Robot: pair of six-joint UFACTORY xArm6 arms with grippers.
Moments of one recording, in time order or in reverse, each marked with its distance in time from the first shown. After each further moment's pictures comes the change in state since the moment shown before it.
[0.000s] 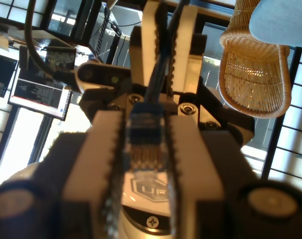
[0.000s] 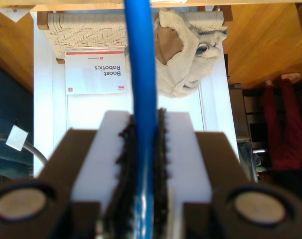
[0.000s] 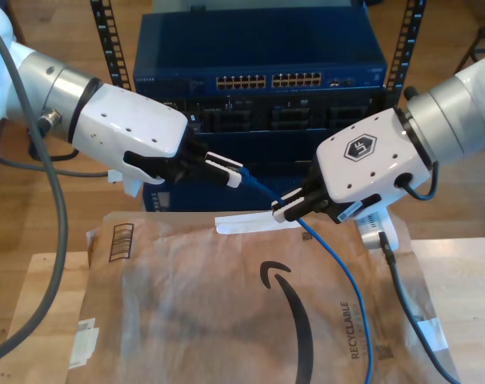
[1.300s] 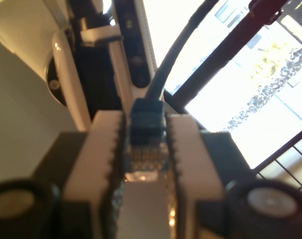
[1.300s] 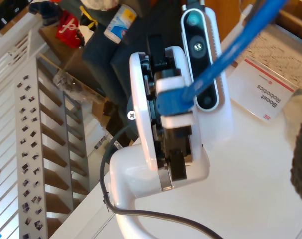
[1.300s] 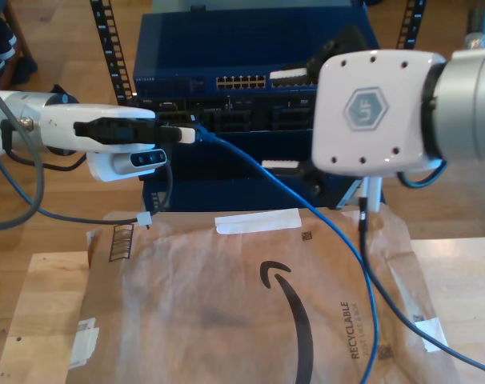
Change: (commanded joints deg) left arm 9.1 22.7 -8.3 -16.1 25.7 -11.0; right arm 25.4 -25.3 12.3 -8.1 -50.9 -4.6
